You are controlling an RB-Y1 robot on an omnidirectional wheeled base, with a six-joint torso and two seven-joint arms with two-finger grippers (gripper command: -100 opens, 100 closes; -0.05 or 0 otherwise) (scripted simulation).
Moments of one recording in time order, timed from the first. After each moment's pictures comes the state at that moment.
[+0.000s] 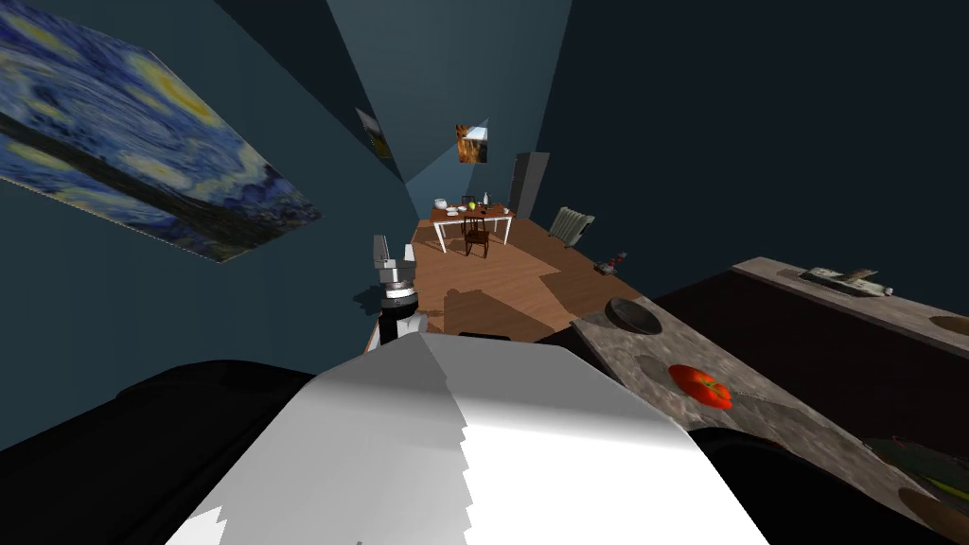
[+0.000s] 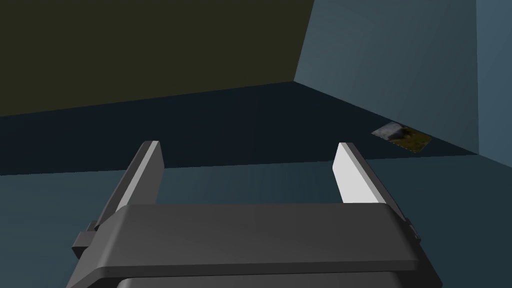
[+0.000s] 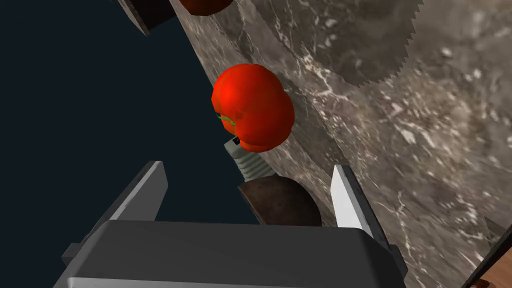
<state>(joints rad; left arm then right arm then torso) 0.49 0.02 0.02 -2.28 0.03 -0.55 0.04 1.25 -0.51 -0.57 -1.73 0.51 -0.02 1.03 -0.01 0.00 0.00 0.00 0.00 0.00</state>
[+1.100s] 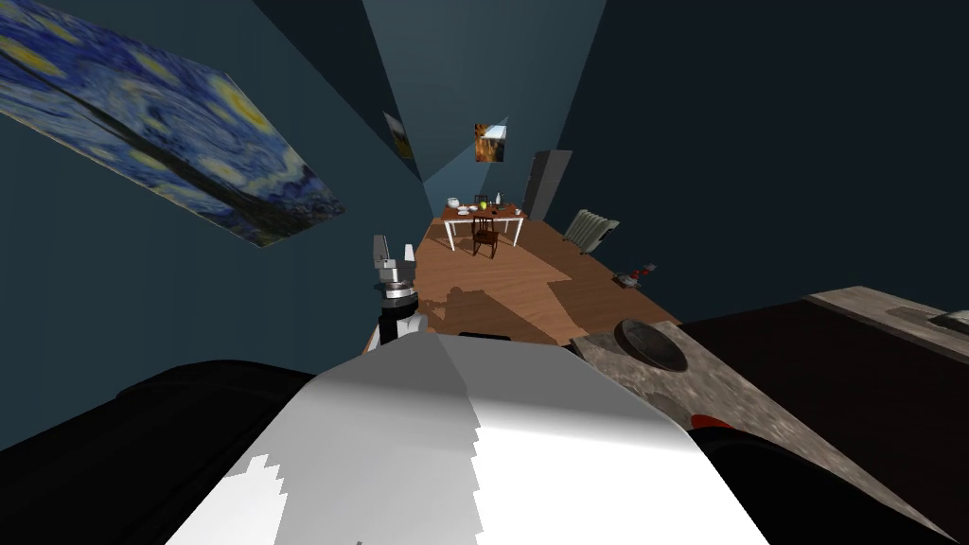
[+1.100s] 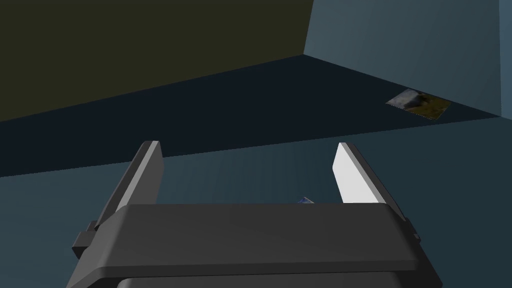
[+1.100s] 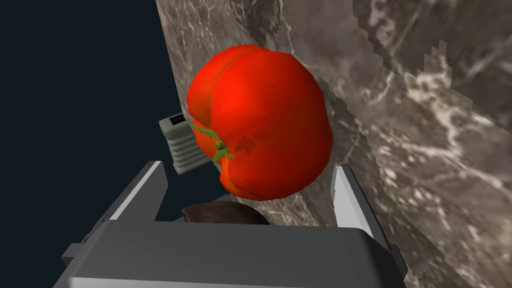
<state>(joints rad) 0.49 0.02 0.02 -2.28 0.03 -0.55 0.04 1.23 -0.55 -0.50 -1.65 0.60 0.01 1.17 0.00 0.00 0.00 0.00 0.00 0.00</state>
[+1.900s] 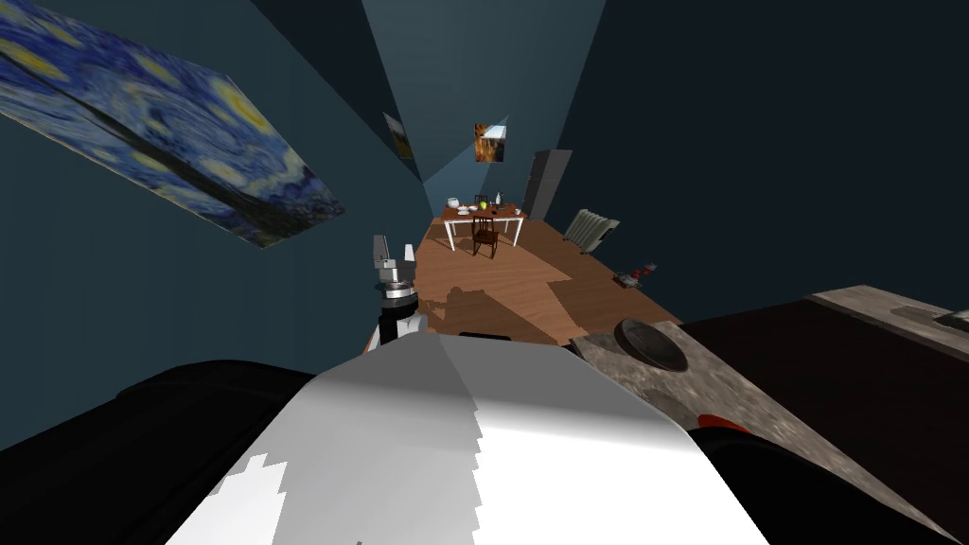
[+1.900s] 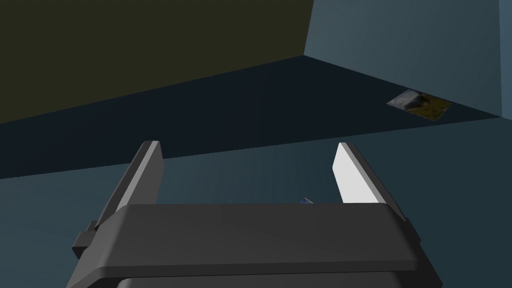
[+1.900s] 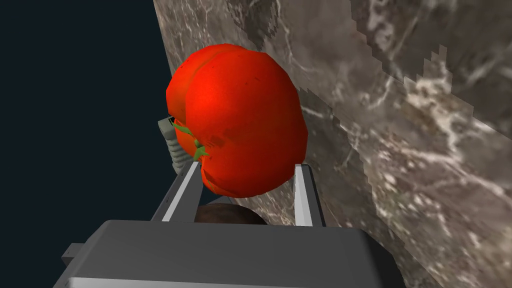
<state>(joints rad) 0.49 0.02 0.02 -2.28 0.03 -0.55 0.04 1.23 -0.55 -0.50 -1.65 0.60 0.01 1.17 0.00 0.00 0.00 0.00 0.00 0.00</state>
